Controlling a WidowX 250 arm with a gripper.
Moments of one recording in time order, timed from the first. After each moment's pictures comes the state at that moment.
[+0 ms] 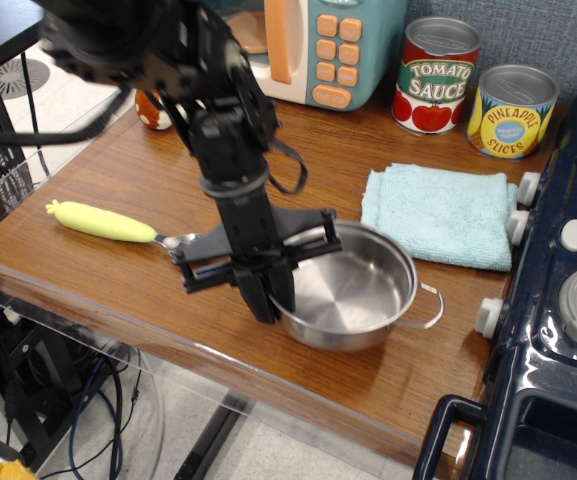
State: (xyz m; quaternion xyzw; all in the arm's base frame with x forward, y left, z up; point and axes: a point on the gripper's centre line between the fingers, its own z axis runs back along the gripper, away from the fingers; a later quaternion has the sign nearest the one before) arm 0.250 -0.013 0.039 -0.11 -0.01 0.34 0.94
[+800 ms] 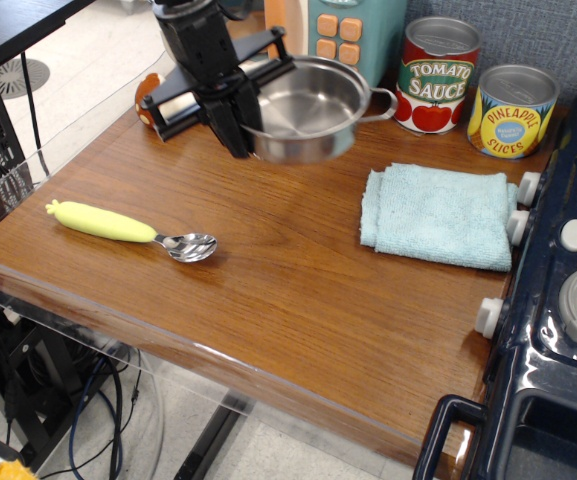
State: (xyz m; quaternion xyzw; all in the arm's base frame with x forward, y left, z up) arm 0.322 0.053 0.097 -0.13 -0.05 0.48 0.87
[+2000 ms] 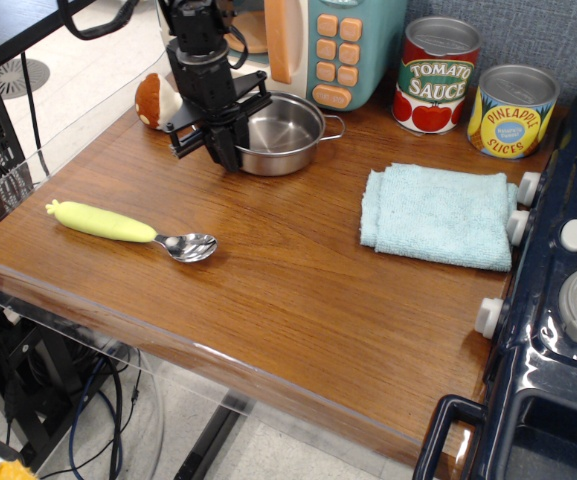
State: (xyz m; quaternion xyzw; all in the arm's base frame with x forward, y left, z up) arm 0.382 0.105 0.020 -0.05 -0.04 0.56 0.83
